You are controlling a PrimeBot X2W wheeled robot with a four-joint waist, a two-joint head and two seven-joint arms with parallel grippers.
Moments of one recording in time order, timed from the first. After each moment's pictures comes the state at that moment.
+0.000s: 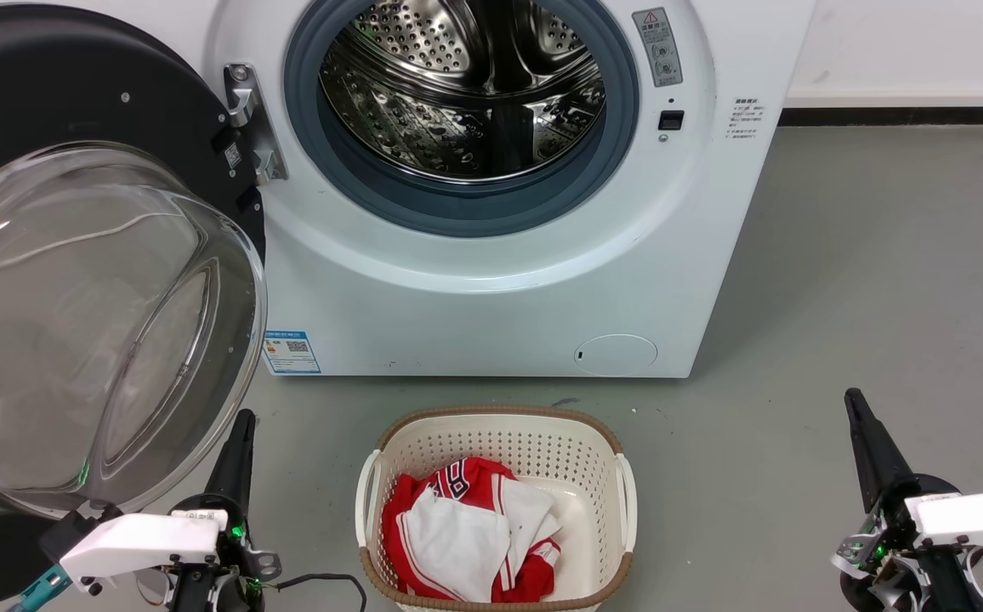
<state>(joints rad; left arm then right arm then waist) -0.09 0.05 0.11 0.23 -1.48 -0.12 0.08 -0.08 -0.08 -0.07 0.22 1.51 0.13 0.06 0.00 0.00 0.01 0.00</state>
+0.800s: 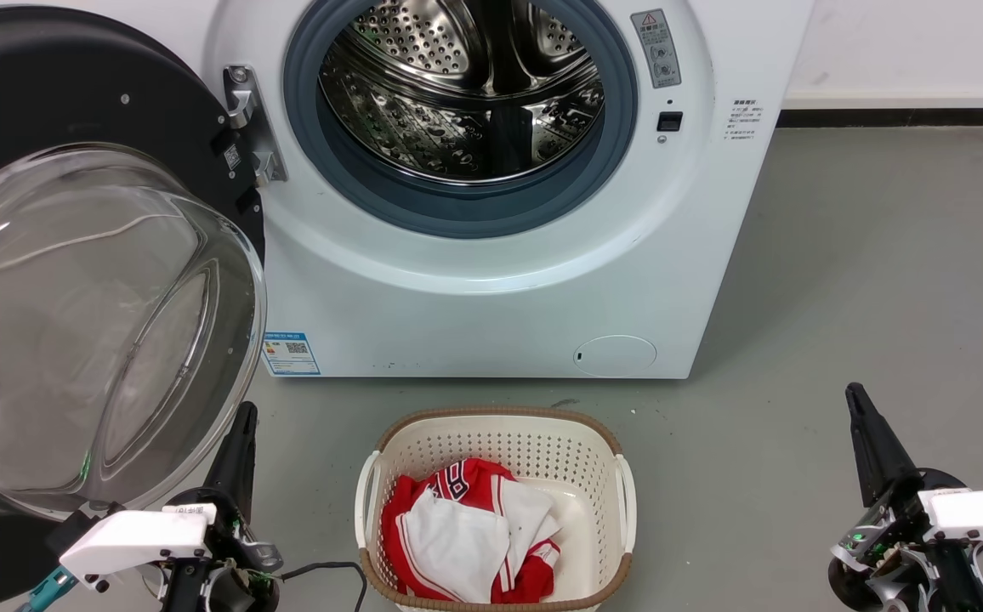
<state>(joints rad) -0.11 0.05 0.11 0.25 -1.61 -0.13 0.11 -0.10 -0.07 -0.09 0.24 1.64 0.13 0.09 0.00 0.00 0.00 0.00</state>
